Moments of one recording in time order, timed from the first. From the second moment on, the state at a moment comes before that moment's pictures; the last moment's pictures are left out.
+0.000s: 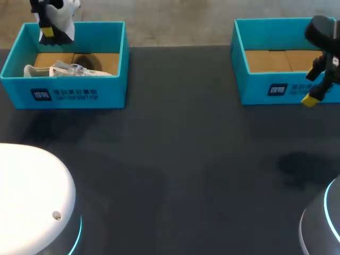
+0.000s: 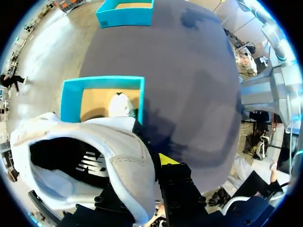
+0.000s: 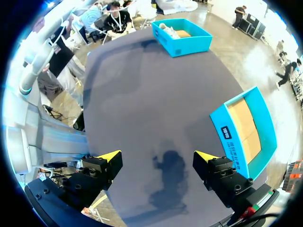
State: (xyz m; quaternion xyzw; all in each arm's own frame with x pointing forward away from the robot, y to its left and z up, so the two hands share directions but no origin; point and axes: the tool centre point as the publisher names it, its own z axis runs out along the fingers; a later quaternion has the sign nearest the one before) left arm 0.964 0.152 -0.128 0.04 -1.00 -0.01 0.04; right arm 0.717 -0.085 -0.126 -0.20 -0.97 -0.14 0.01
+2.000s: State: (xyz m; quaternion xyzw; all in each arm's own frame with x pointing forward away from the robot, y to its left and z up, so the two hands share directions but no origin) left arm 1.072 0.281 -0.163 -0.11 -0.99 -0.03 0.06; right arm 0.717 -0.085 -0.126 -0.20 -0.97 -0.14 0.01
